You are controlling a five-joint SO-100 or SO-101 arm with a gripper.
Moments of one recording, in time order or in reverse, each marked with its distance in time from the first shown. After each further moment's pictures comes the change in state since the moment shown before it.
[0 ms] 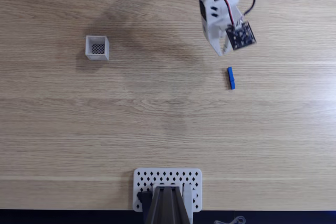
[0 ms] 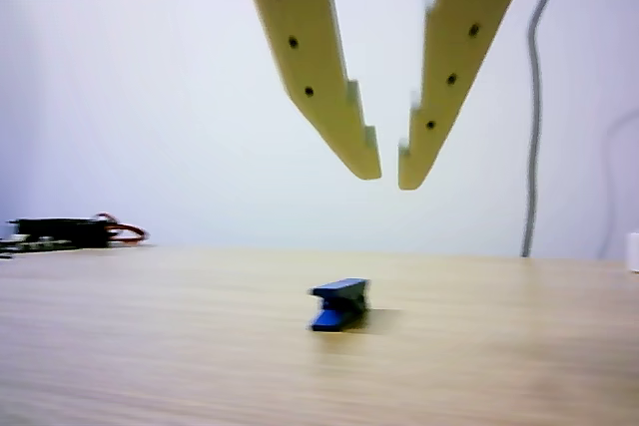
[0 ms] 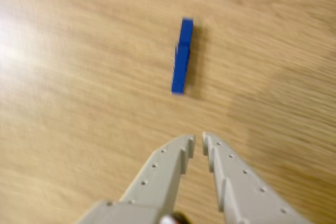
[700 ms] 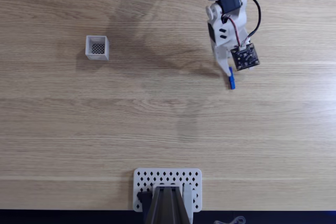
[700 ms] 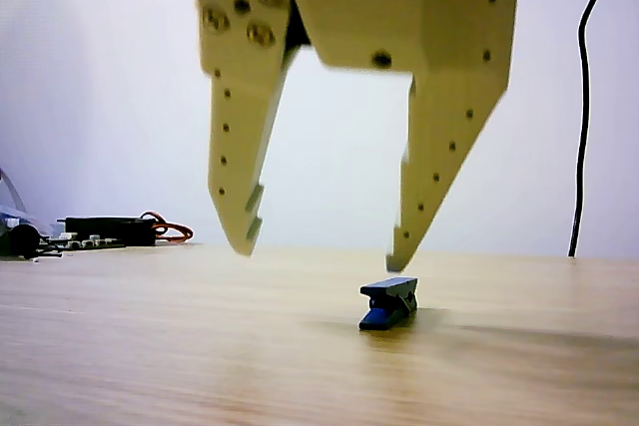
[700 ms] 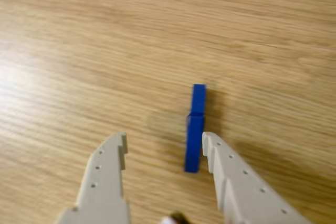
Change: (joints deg) arm 0.4 -16.5 -10.4 -10.3 3.6
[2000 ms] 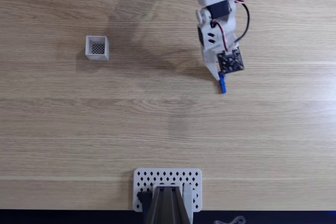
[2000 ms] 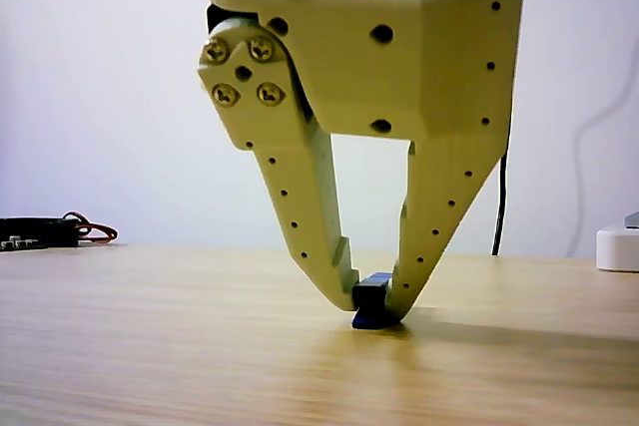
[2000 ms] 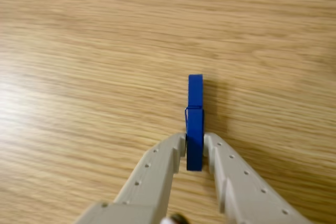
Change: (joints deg) arm 4.1 1.1 8.7 -11.1 0.2
